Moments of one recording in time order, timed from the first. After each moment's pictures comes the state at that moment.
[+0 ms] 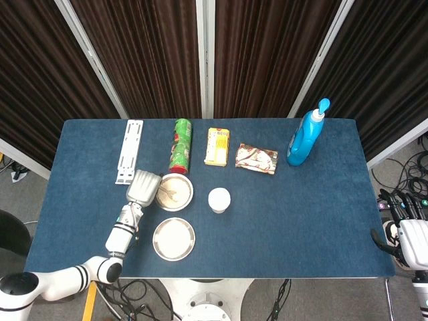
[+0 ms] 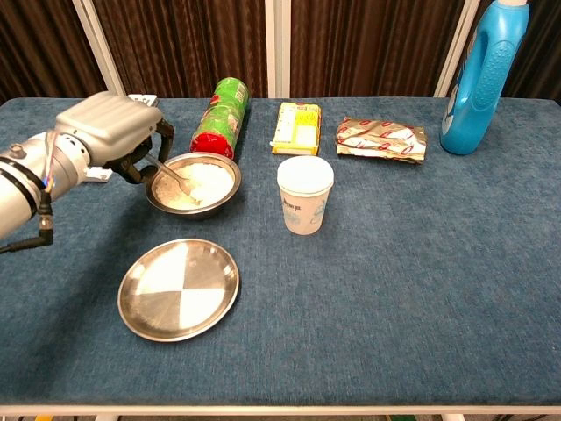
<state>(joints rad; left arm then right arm) -0.70 -1.79 -0.21 -1.16 1.13 1.05 0.62 0.07 -0.98 0.05 -1.65 -1.54 1.49 0.18</state>
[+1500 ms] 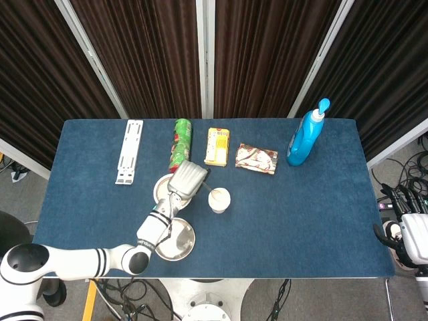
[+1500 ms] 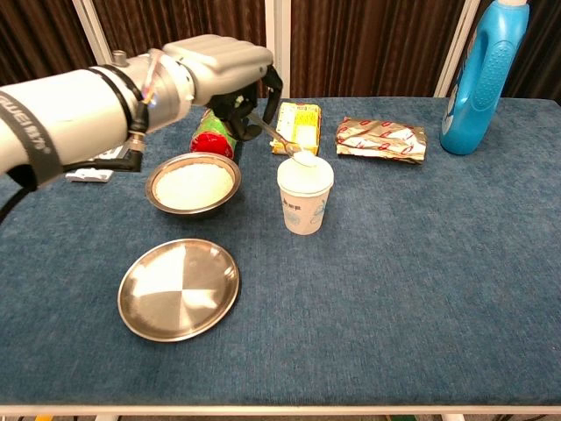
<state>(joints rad) -1.00 -1.73 -0.31 -1.47 0.85 0.98 0.82 0.10 -0.95 0.07 -1.66 -1.52 1.45 0.18</state>
